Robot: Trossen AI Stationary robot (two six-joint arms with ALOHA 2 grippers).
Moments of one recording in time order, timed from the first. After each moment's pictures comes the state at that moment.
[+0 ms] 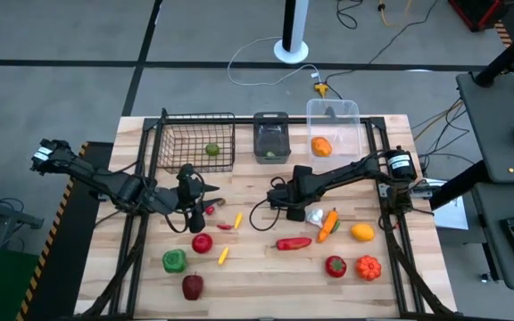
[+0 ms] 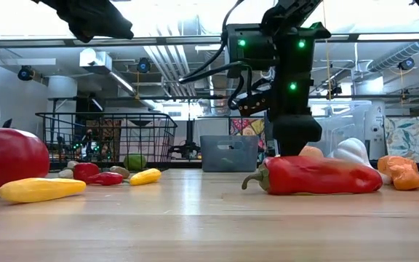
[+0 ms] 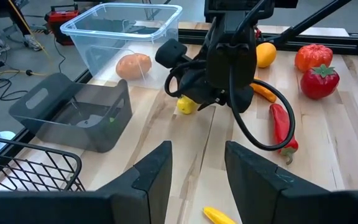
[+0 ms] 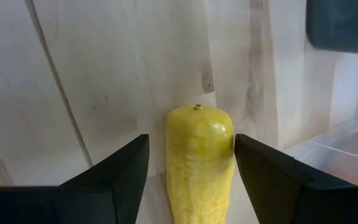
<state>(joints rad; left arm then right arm) -0.39 0.97 0.73 -0.27 -0.62 -0.28 0.05 1.95 1.29 -0.90 0.40 0.23</state>
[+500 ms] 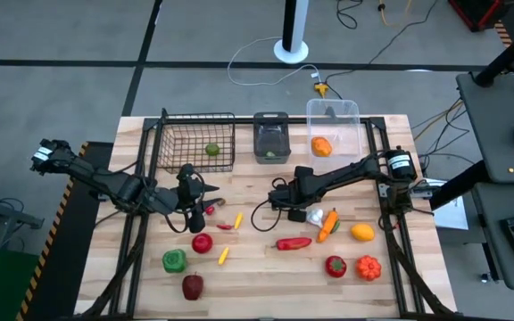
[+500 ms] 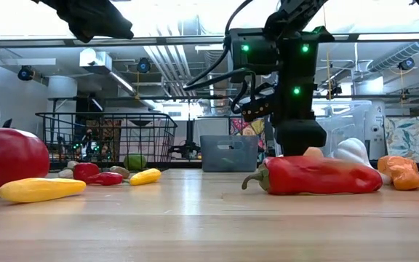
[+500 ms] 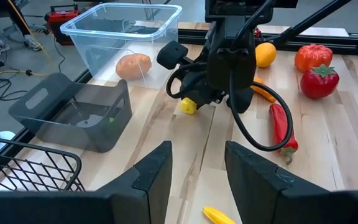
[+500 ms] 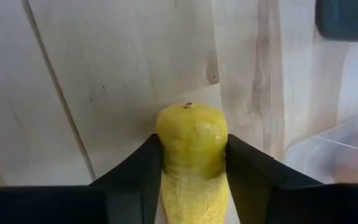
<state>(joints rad) -0.39 0.97 0.73 -0.27 -0.62 -0.28 0.05 1.95 1.26 -0.89 0.40 0.24</state>
